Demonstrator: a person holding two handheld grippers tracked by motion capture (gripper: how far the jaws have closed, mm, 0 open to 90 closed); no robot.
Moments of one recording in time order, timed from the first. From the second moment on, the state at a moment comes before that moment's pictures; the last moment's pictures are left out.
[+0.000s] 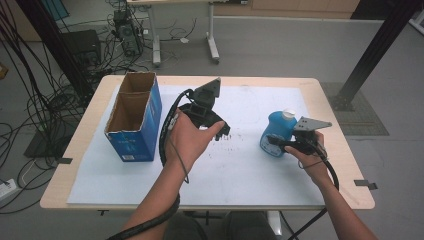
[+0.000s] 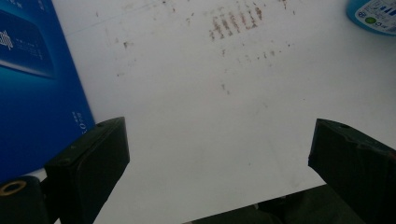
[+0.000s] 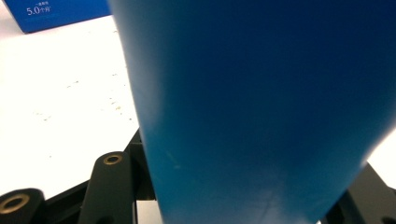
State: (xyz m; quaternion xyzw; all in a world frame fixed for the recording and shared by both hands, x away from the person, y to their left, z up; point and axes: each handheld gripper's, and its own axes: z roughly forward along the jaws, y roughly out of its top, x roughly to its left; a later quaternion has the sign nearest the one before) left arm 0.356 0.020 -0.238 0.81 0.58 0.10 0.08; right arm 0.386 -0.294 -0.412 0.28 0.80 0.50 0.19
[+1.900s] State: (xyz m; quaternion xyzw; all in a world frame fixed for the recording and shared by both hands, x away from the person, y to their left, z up) left arm 0.357 0.019 -0.234 0.81 0.57 0.10 0.08; right arm 0.385 -0.294 -0.412 0.29 0.79 0.50 0.19
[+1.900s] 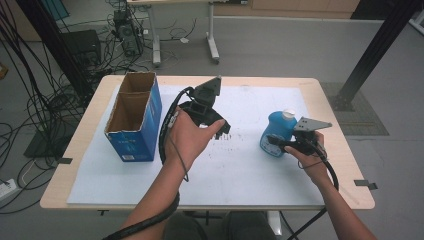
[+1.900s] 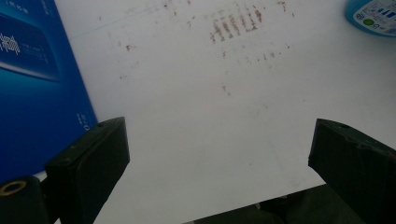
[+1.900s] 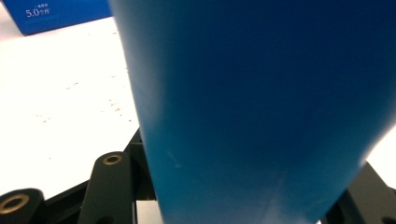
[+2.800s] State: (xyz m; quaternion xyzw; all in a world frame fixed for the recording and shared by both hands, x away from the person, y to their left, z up) left arm 0.361 0.030 -0.199 0.84 0.52 0.09 0.09; right arm 0.393 -0.288 -0.381 0.29 0.81 0.48 0.17
